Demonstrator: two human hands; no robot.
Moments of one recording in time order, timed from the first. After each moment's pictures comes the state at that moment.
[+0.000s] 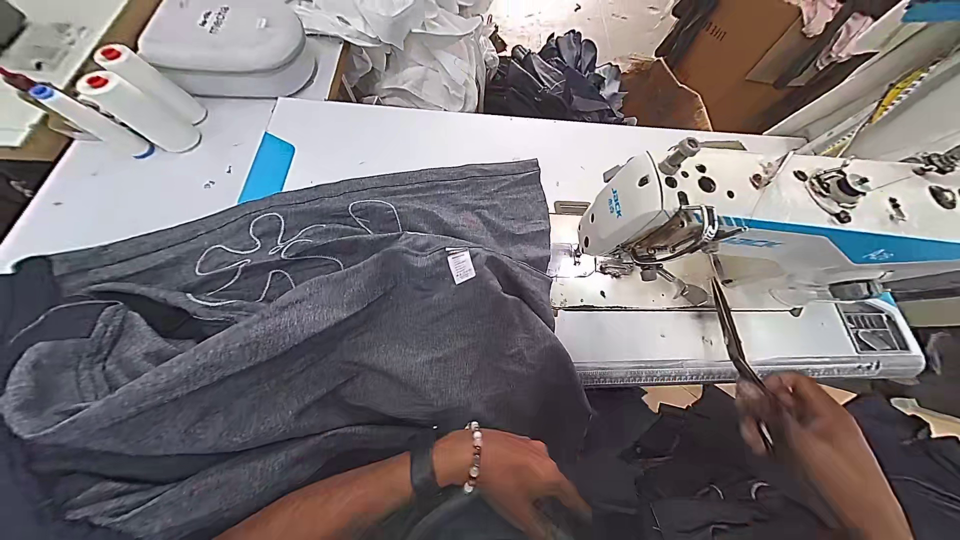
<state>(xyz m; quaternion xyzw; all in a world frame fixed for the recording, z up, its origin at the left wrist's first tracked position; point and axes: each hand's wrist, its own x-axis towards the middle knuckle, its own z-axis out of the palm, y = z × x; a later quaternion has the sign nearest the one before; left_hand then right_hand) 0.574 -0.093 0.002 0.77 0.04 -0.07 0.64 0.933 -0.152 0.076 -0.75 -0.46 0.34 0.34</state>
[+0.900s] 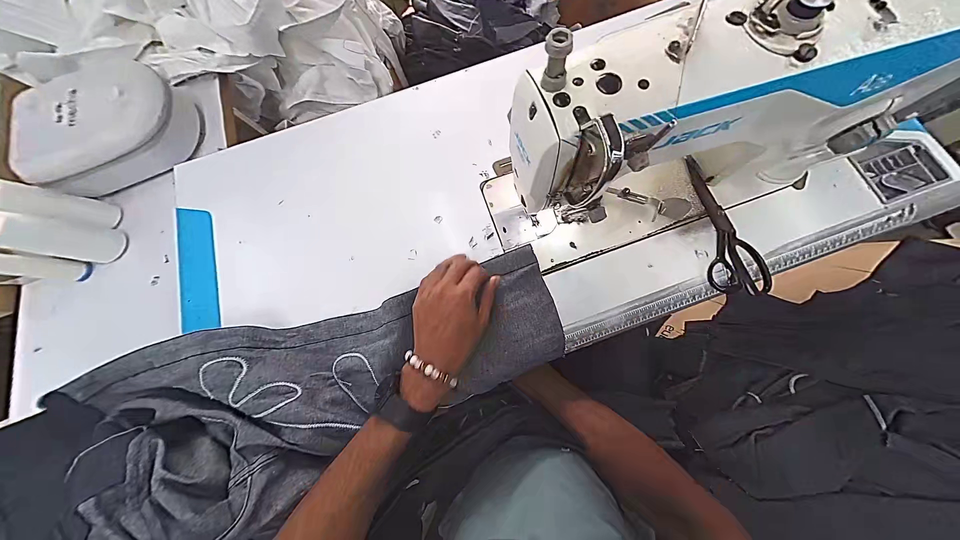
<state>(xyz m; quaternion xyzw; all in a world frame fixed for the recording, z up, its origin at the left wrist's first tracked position) 0.562 0.024 0.000 0.87 0.46 0.15 0.08 0.689 -0.092 -0.056 -0.62 -0.56 0.55 -0.07</state>
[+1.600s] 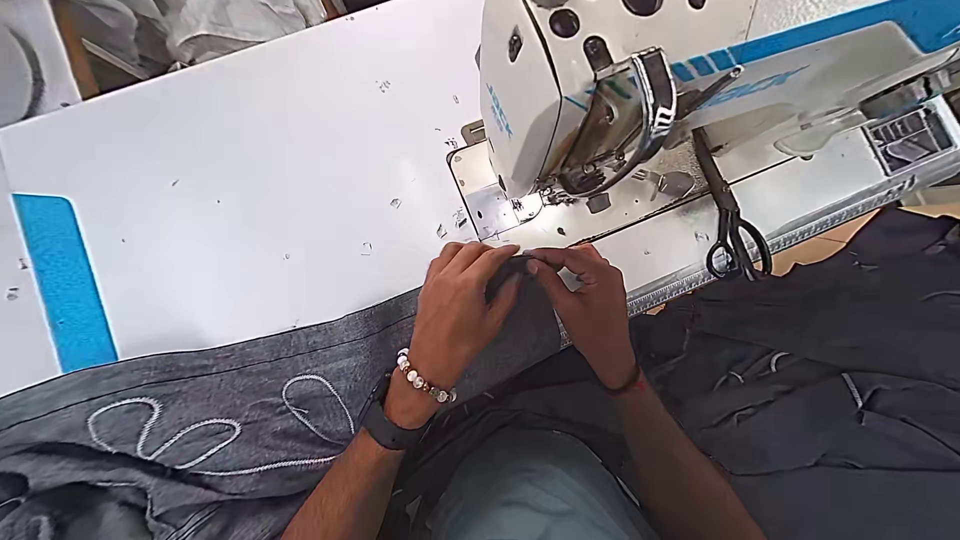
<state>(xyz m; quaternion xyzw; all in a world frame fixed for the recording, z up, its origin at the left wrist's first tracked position) 0.600 0.031 0.006 0.86 0.40 0.21 0.24 0.769 -0.047 -0.012 -0.70 -0.49 0.22 0.47</state>
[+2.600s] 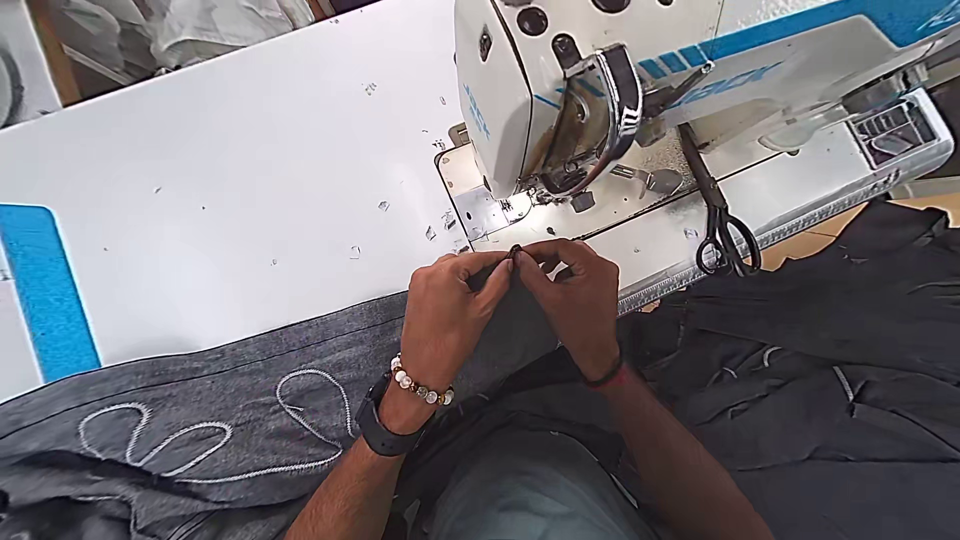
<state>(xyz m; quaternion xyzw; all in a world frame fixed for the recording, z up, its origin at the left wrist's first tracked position) 0.611 0.029 0.023 0.79 0.49 0.20 0.31 0.763 -0.038 -0.003 -0.75 -0.46 0.18 0.45</state>
